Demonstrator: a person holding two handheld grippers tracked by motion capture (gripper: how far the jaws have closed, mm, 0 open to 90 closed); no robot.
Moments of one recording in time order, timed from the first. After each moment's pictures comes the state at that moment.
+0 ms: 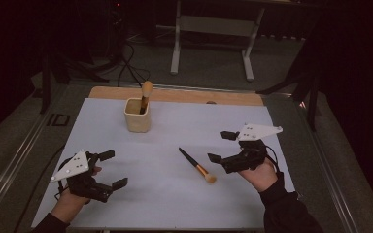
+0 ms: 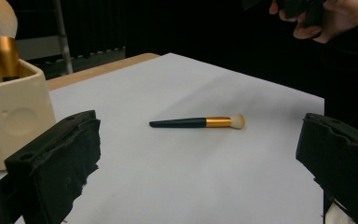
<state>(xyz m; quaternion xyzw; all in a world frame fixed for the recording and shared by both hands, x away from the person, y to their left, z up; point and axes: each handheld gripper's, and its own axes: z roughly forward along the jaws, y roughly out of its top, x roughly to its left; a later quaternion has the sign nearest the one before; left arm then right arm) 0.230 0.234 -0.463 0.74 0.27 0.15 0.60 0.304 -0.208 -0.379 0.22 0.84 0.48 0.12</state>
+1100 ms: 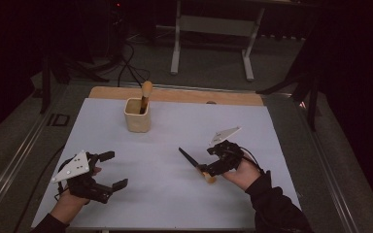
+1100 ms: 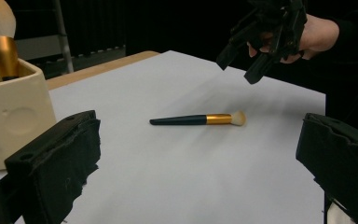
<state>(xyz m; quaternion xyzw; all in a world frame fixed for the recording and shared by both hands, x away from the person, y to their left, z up) 0.228 0.234 -0.463 0.74 0.26 0.15 0.59 0.332 -0.170 -0.437 0.24 0.91 0.32 0.04</state>
